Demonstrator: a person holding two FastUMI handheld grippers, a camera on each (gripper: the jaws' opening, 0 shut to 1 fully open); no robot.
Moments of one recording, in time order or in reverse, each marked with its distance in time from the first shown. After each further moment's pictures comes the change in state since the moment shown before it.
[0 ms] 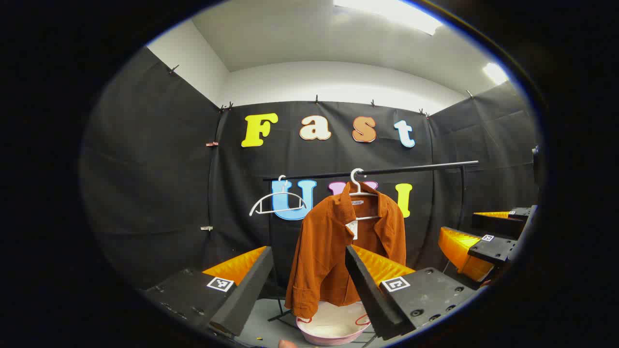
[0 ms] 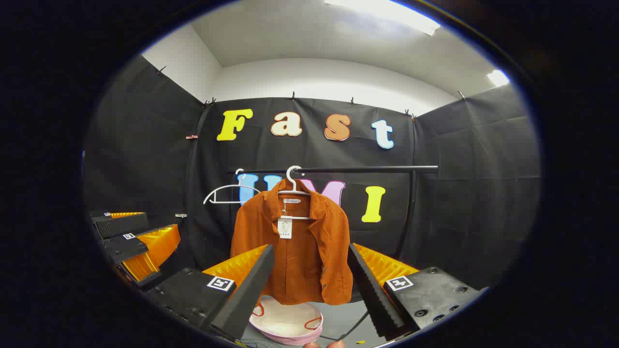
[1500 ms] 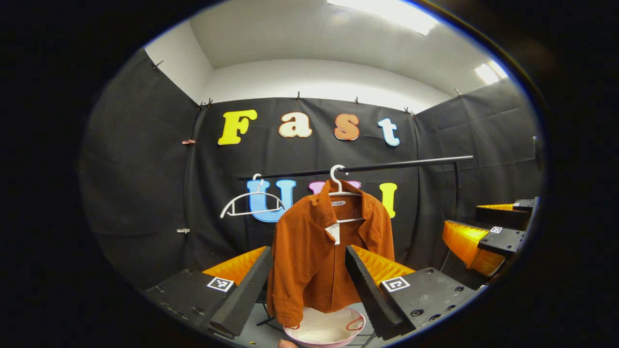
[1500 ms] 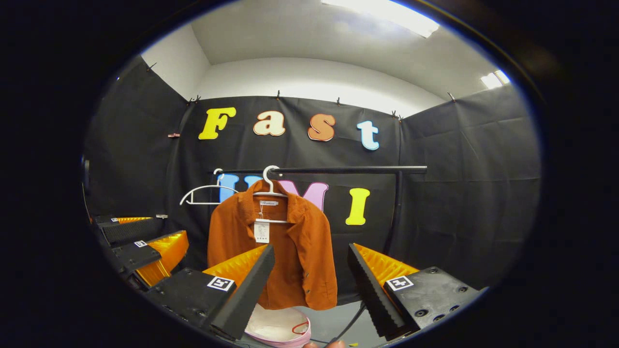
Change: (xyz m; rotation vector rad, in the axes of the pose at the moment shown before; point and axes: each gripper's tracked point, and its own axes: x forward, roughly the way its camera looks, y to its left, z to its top) left arm 0.086 -0.063 -0.025 0.005 0.000 -0.130; right arm 0.054 -0.049 -0.004 -0.025 -0.016 -0.103
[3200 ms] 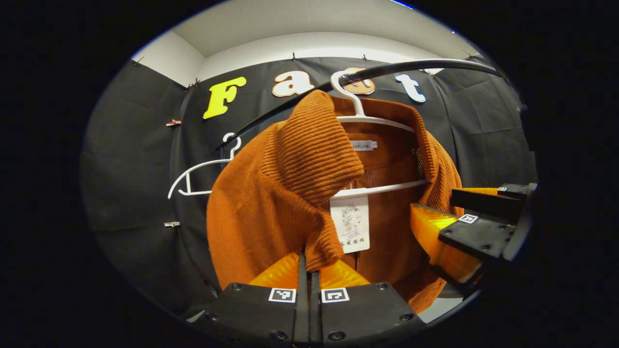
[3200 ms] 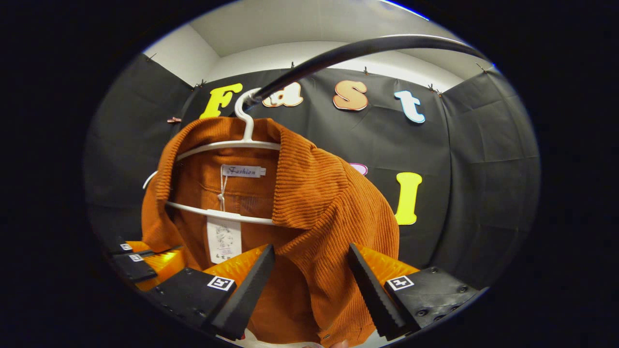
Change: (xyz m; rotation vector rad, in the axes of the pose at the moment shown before) left arm 0.249 0.007 -0.110 0.071 0.115 0.158; right arm 0.300 0.069 -0.122 0.055 0.016 0.168
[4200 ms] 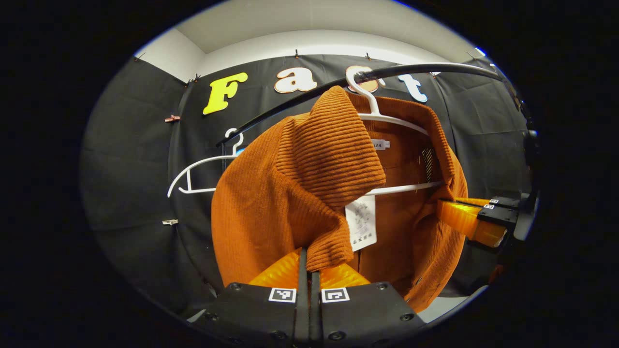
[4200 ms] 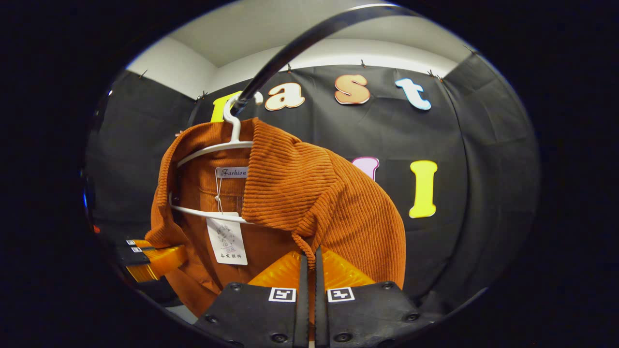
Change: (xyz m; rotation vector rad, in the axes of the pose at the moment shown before) left arm 0.010 0.010 0.002 -0.035 0.014 -0.032; right arm 0.004 -0.007 -0.010 0.162 0.025 0.152
